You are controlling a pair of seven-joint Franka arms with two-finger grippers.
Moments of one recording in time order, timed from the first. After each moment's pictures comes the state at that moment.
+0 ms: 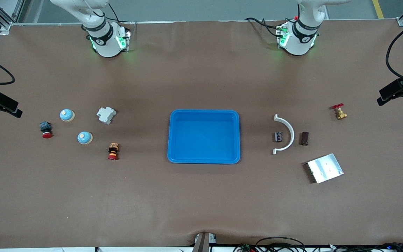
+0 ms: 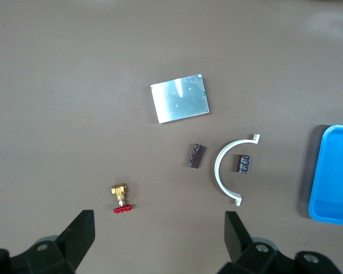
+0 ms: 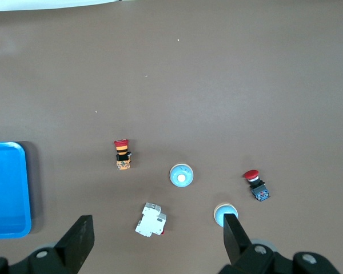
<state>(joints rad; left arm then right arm) 0.03 0.02 0.00 -1.55 0.00 1.63 -0.06 -0.09 0.11 0.02 -1.44 0.02 1.63 0.00</state>
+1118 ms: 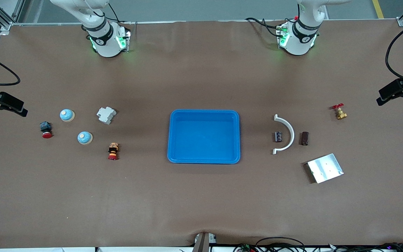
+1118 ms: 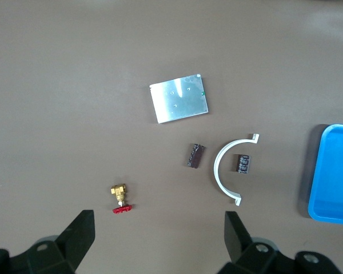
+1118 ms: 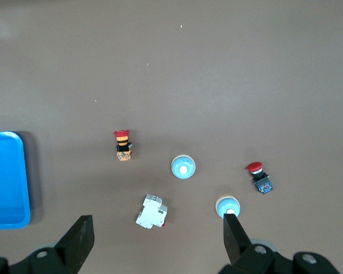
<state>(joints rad) 0.02 0.02 0.00 -1.55 0.00 1.63 -0.06 -0.08 0.11 0.03 -1.48 0.02 1.62 0.00</state>
